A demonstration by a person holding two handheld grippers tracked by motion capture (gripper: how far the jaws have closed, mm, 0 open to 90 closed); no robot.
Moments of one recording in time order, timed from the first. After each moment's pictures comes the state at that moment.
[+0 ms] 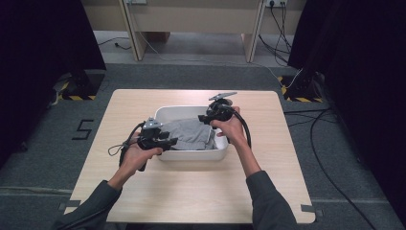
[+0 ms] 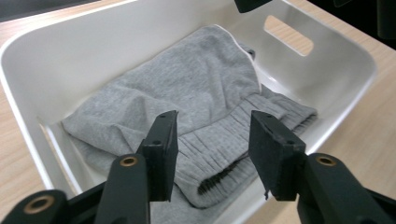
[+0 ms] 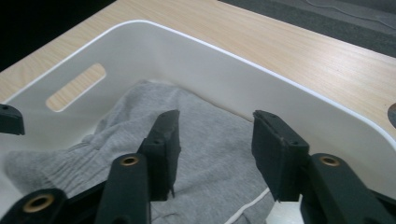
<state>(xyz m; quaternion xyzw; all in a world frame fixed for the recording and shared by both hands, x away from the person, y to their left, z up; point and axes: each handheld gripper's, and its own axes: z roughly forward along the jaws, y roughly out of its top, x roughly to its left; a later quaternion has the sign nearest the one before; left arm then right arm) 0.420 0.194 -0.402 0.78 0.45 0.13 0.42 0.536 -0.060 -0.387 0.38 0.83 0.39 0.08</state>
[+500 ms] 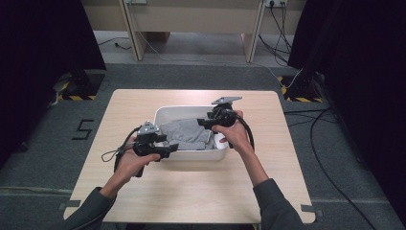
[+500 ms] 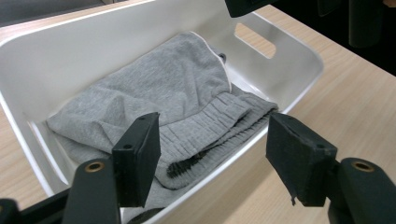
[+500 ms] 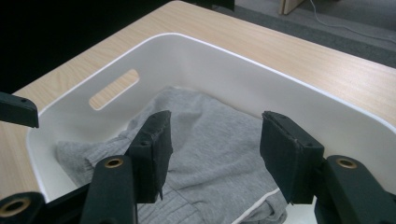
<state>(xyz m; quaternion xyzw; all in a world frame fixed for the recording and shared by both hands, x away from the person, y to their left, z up) 0.395 0.196 -0.388 0.77 0.43 0.12 0.45 0.510 -0.069 -0.377 0.36 0.82 0.43 0.08</state>
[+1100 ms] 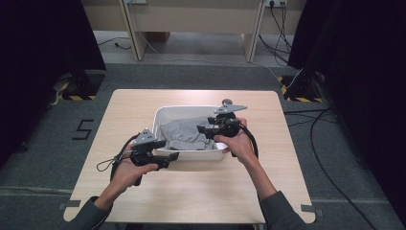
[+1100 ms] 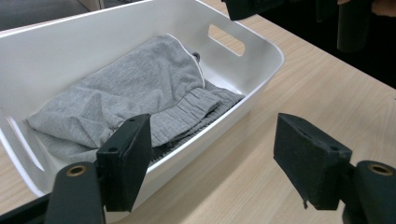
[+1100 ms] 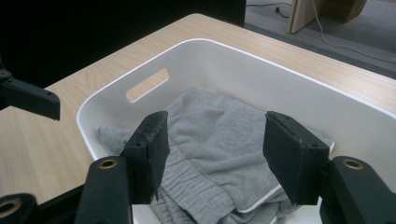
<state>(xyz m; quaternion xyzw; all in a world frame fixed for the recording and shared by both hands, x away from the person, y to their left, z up) 0.365 0.195 -0.383 0.77 0.41 0.12 0.47 0.470 -0.077 -0.368 0.33 0.82 0.46 0.09</state>
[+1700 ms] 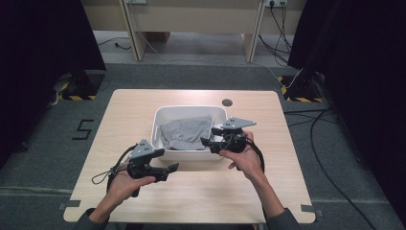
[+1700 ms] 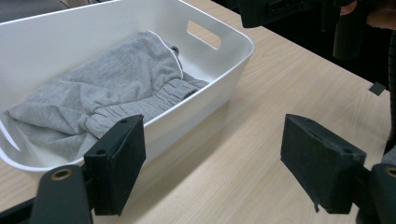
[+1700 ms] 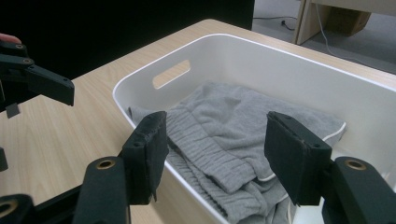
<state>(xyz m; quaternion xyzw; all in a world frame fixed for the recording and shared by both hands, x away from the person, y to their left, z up) 0.332 0.194 -0.387 0.77 0.40 0.11 0.48 0.426 -0.097 -0.373 0.31 0.81 0.49 0.09</state>
